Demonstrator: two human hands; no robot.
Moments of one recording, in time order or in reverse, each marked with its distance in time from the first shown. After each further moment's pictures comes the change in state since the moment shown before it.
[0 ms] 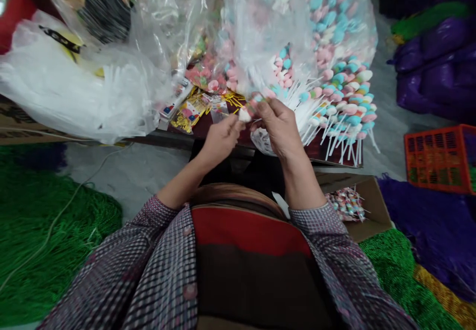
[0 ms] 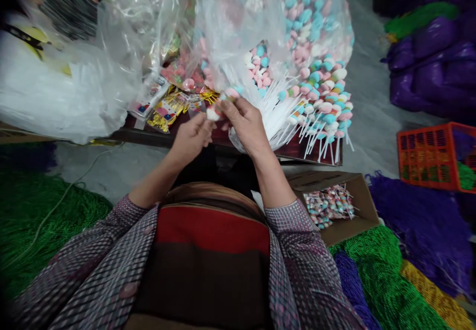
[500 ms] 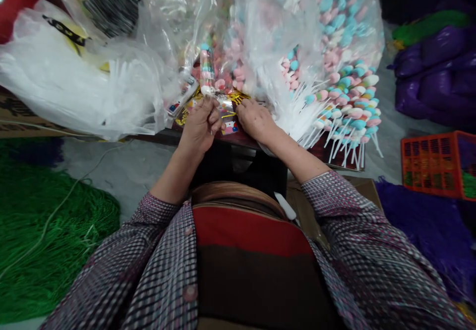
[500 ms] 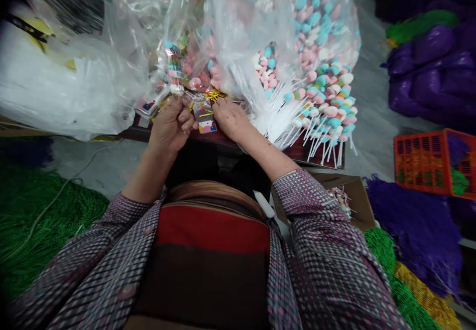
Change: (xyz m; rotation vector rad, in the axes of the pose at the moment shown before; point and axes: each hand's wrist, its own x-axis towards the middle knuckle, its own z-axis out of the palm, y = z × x) left_hand 0.019 0.008 -0.039 -0.513 0.305 -0.352; right_hand 0.045 0.025 0.033 -1.133 -0.452 -0.298
